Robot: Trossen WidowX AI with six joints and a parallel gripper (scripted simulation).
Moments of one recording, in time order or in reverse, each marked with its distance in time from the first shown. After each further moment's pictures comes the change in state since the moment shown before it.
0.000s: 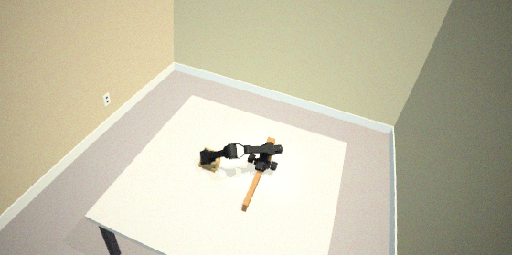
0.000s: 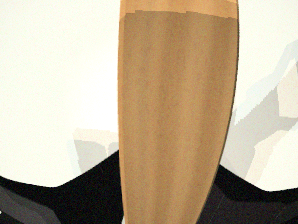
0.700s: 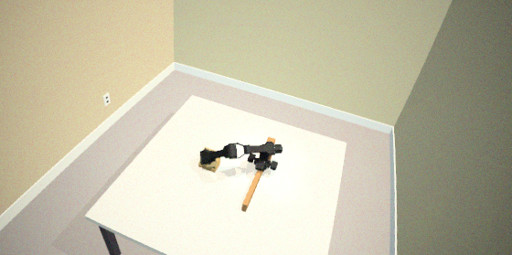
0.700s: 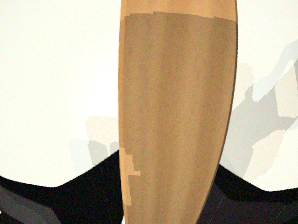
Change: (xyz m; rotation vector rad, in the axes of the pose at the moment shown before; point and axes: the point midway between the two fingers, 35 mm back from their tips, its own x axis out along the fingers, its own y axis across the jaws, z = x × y) arm -0.003 0.000 0.000 0.000 0.000 0.000
